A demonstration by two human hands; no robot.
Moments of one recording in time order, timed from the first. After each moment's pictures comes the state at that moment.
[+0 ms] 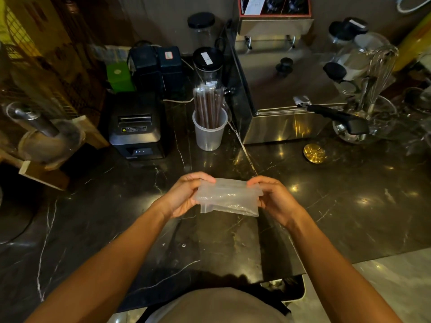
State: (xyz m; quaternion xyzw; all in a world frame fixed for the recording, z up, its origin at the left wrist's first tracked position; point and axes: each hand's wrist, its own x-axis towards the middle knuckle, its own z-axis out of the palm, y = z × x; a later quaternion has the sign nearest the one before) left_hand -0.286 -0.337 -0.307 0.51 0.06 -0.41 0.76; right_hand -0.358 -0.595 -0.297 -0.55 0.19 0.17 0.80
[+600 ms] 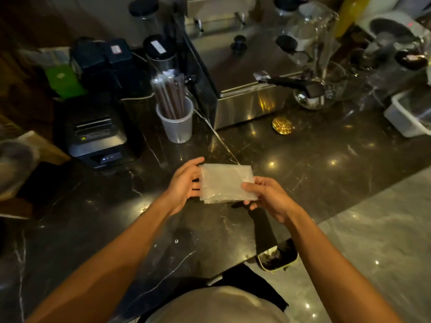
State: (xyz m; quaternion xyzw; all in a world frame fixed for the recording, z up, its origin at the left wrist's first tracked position) left_hand -0.293 -0.377 -0.311 0.59 0.04 -0.43 0.68; right_hand -0.426 -0.606 -0.321 -0.58 0.29 0.14 0.75
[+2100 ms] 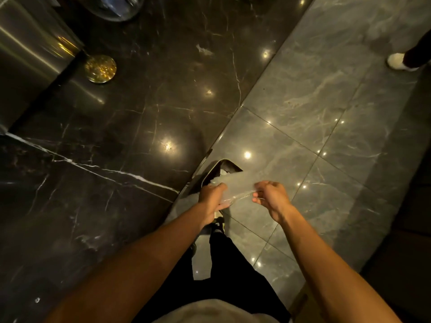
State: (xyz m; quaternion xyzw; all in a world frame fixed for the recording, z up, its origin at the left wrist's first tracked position) left_hand -0.580 -0.671 -0.445 0.68 0.12 -0.62 0.37; right_hand -0.738 -0.761 -0.471 -0.29 0.68 -0.10 0.67
